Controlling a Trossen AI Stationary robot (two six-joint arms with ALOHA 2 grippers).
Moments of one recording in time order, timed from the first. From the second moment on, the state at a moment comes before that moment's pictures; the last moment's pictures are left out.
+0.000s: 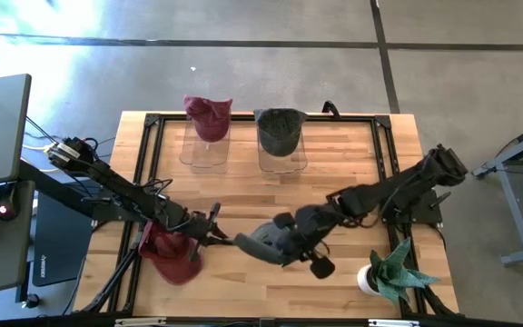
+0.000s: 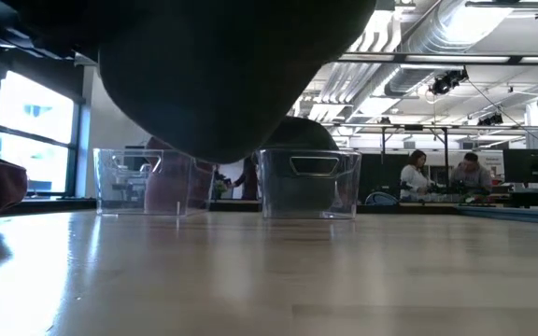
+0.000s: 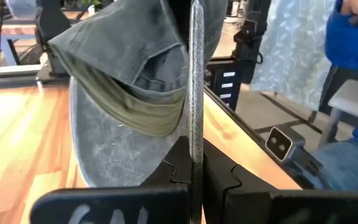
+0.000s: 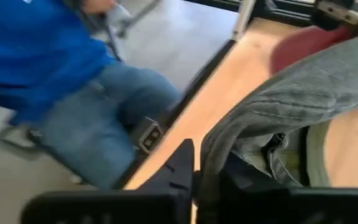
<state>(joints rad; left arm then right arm) -0.48 1.30 0.37 0.81 -0.13 -0.06 0.38 1.59 1.33 -0.34 -0.33 0.00</state>
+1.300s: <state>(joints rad) -0.48 1.30 0.37 0.73 -0.42 -0.05 0.38 1.63 1.32 -0.26 0.24 0.15</state>
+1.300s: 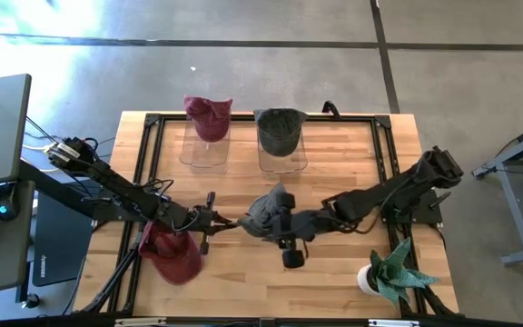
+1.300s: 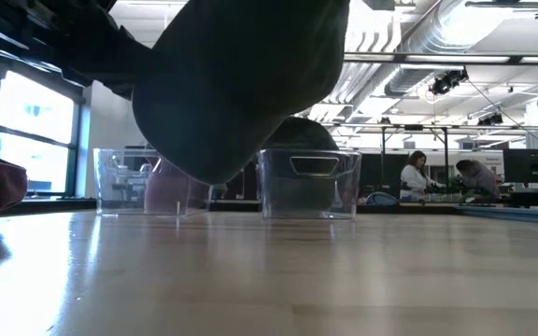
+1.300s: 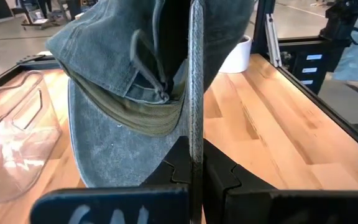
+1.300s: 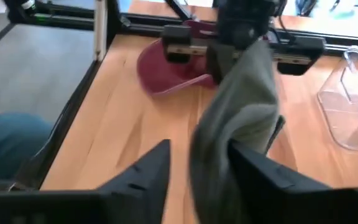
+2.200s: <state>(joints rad) -0.48 1.30 0.37 0.74 -0.15 -0.02 0.49 1.52 1.36 -0.50 0.32 -0.01</state>
